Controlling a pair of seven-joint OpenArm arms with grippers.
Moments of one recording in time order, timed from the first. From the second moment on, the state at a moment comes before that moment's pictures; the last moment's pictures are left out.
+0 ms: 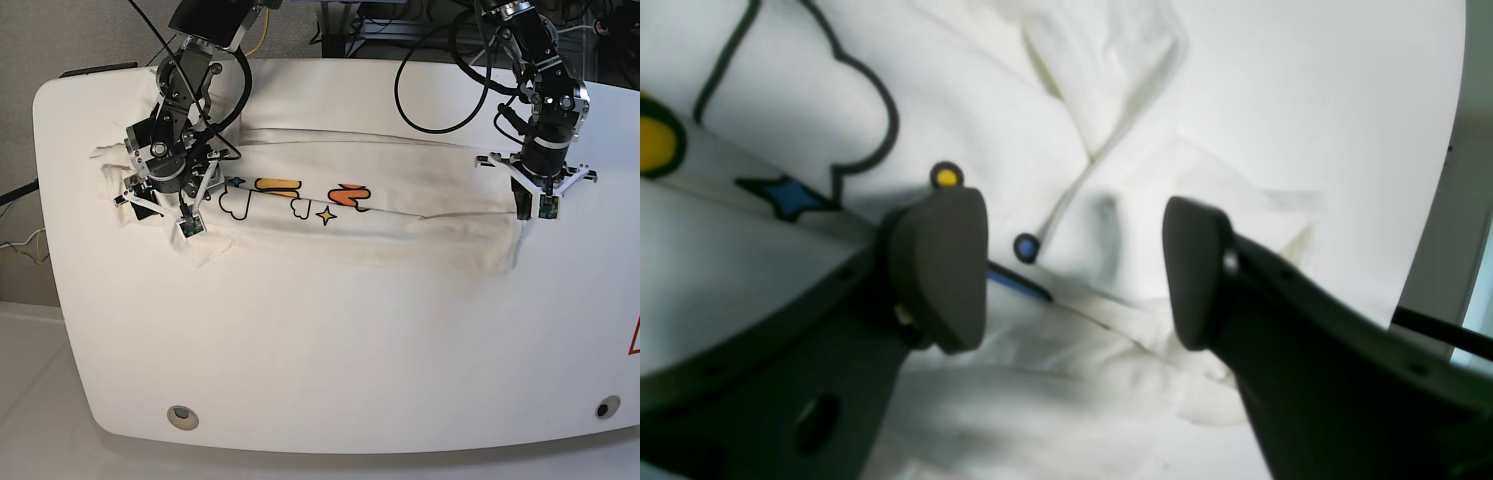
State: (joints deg) left arm 12.3 1.3 -28.5 106.4 5.1 -29.9 30.4; right arm -2.2 -9.5 24.3 101.8 -31.4 40.4 -48.2
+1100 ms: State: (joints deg) left arm 12.7 1.3 -28.6 106.4 5.1 -29.9 30.4; right arm -0.2 -9.3 29.0 95.5 -32.1 40.2 -45.4
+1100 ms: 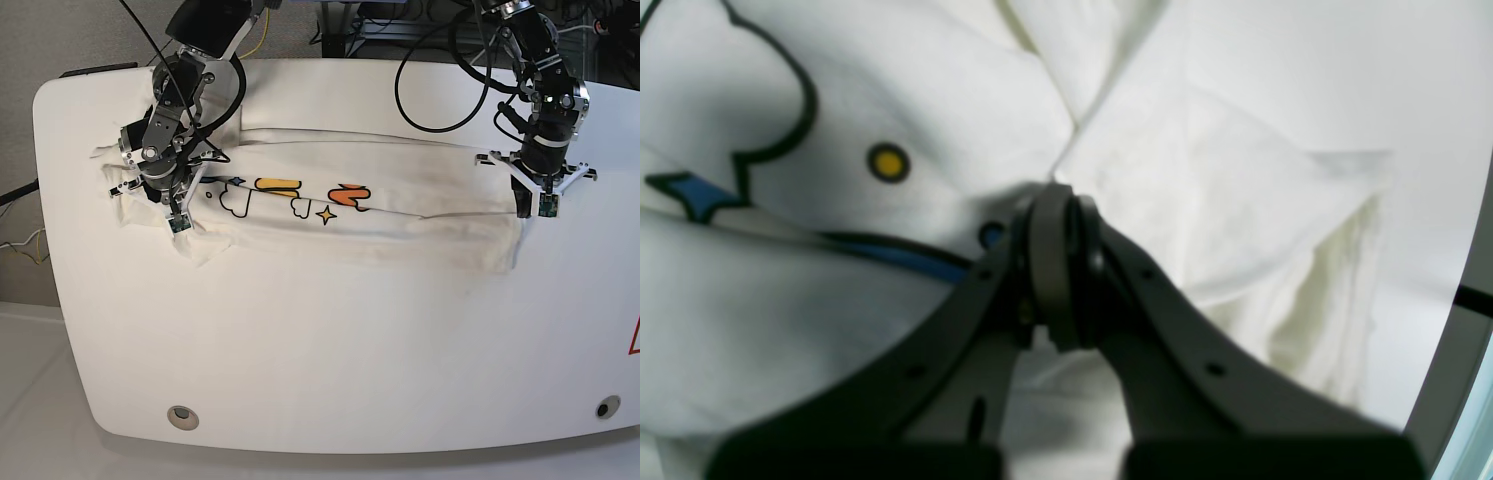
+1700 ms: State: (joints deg) left arm 12.7 1.3 -28.6 106.4 5.1 -29.9 30.4; right arm -0.4 -9.3 28.8 99.8 -32.5 40.2 -45.8
